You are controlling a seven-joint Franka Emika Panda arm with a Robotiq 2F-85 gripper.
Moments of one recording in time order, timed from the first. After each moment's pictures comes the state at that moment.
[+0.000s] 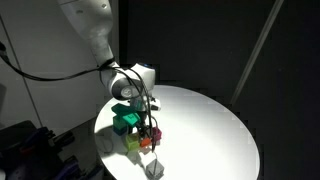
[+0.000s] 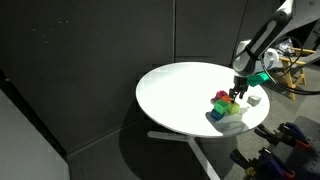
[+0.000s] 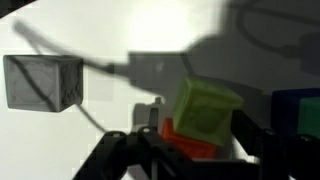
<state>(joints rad) -0.22 0.48 -0.12 -2.32 0.01 2.67 -0.22</state>
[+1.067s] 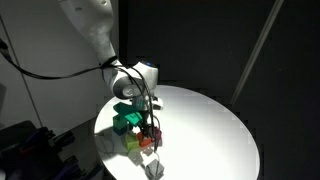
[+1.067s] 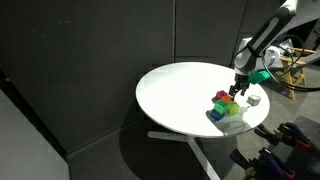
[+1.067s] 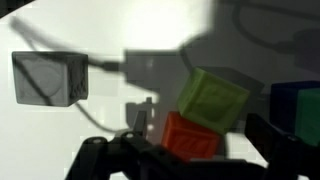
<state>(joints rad) -0.27 0.46 -0.09 -2.31 0.02 2.65 -0.24</state>
